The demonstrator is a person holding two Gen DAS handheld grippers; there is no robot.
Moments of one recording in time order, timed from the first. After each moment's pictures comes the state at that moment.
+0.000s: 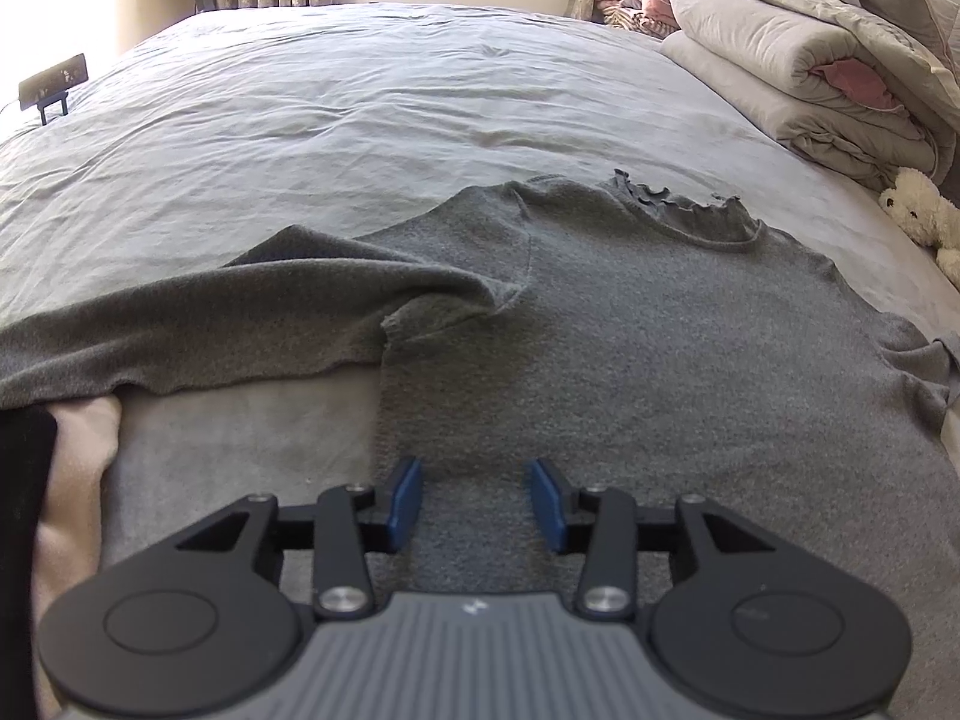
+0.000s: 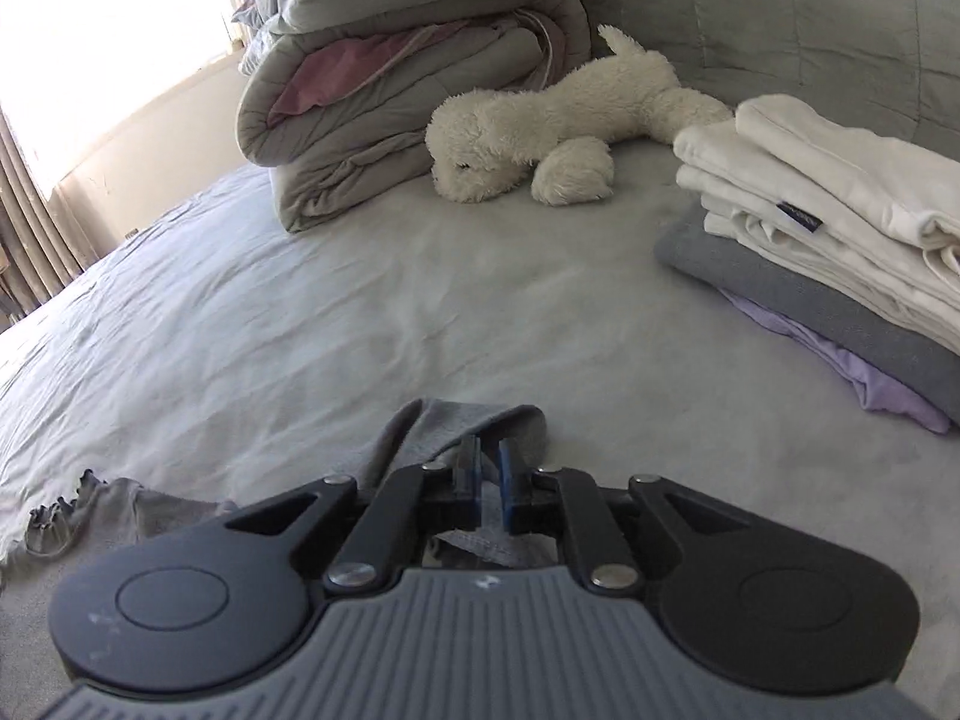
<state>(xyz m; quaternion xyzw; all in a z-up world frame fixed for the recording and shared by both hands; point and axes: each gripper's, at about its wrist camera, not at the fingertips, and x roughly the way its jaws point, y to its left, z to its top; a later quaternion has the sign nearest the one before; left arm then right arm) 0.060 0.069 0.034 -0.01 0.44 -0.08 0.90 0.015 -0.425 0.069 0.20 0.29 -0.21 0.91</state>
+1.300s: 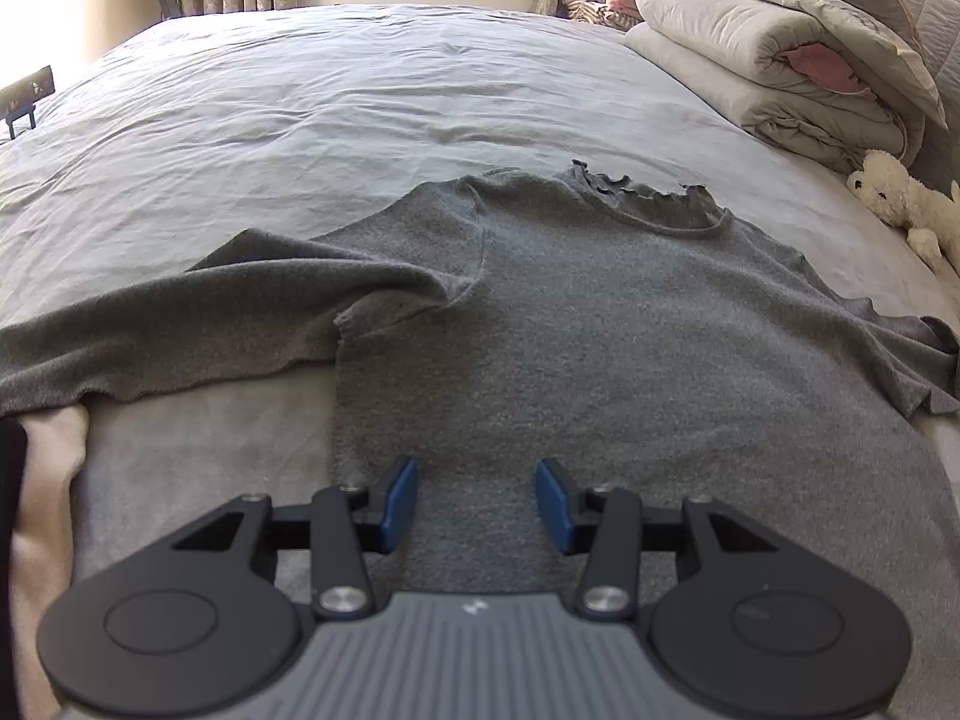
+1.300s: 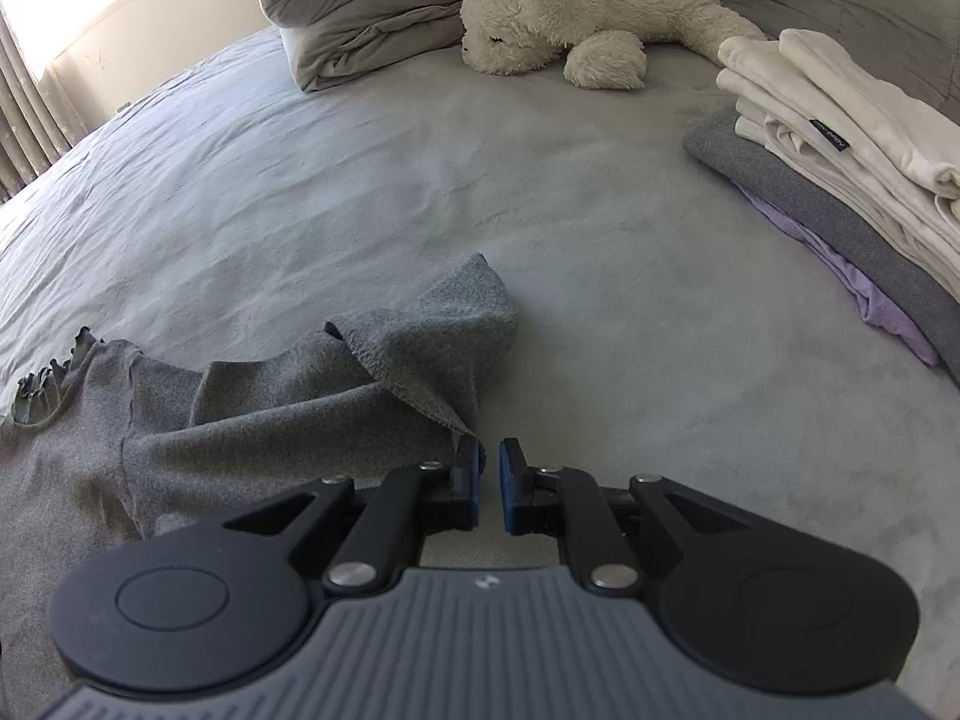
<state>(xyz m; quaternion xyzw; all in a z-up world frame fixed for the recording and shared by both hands) 0.058 0.062 0.034 0.00 0.44 -0.11 0.89 0.013 -0.397 0.053 0.17 0.42 -0.22 0.86</state>
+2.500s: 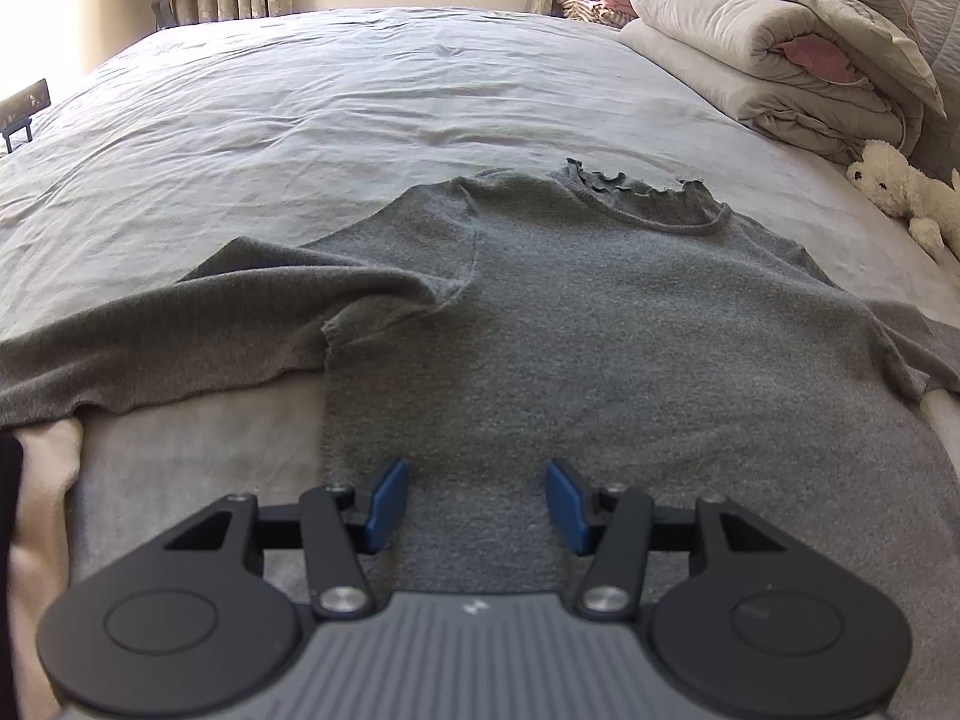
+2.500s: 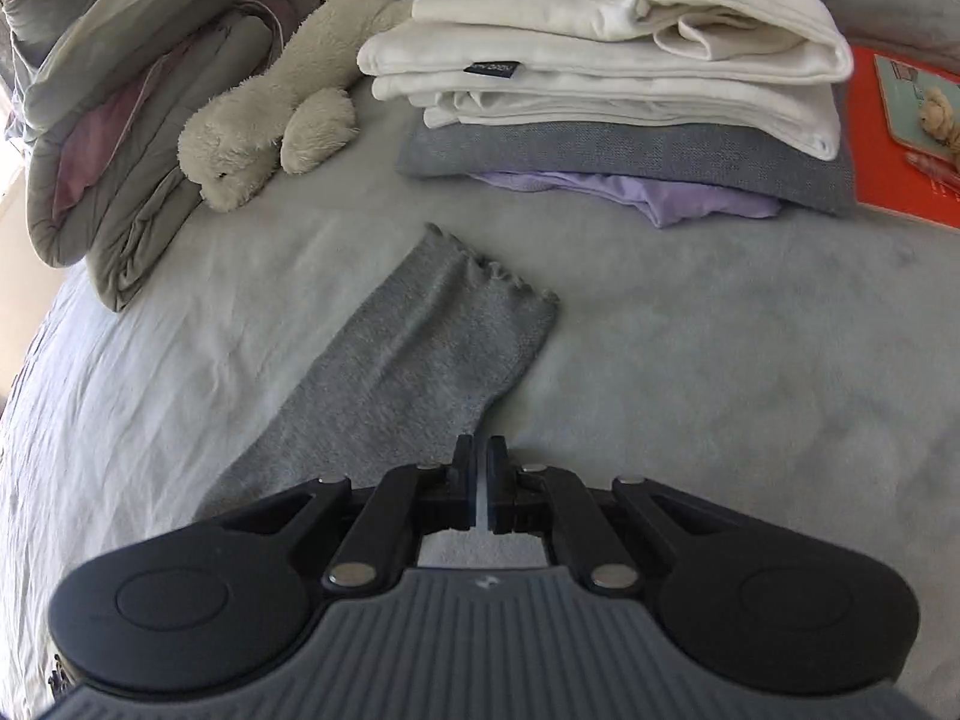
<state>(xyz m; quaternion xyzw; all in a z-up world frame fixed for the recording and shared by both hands) 0.058 0.056 0.032 0.01 0.43 -0.11 0.90 -0.030 -0.475 0.036 0.38 0.32 -0.37 0.78</state>
